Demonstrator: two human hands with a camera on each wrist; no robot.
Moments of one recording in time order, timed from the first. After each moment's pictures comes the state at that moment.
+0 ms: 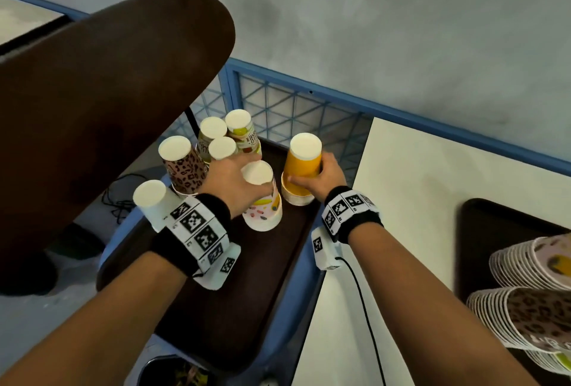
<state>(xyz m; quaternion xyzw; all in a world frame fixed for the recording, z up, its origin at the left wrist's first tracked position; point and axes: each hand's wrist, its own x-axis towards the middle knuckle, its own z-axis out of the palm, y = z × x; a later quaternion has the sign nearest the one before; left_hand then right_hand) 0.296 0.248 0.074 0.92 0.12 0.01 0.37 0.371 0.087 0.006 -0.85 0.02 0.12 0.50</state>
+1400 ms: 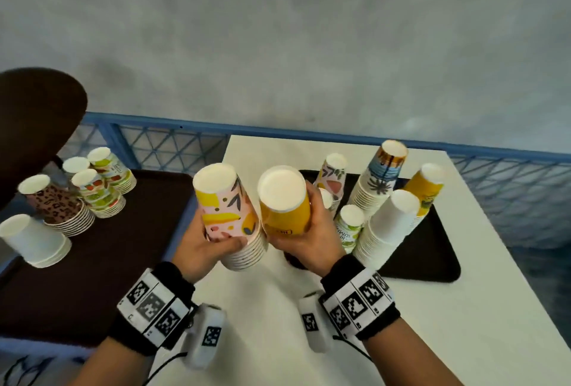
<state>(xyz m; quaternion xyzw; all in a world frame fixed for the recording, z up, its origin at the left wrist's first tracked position) 0.133 0.030 0.105 0.68 -0.07 -0.10 0.72 0.101 -0.166 0.132 -0.80 -0.01 -0.08 0.59</state>
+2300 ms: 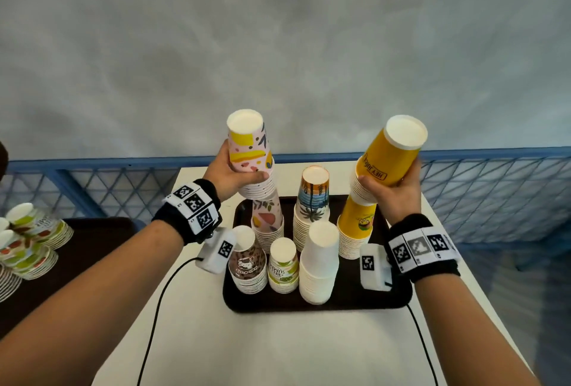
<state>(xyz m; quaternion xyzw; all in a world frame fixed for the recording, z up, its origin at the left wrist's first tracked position) 0.270 -0.170 0.181 0.78 -0.13 -0.09 0.60 0.151 -0.438 0.158 -0.72 0.20 -0.29 0.60</state>
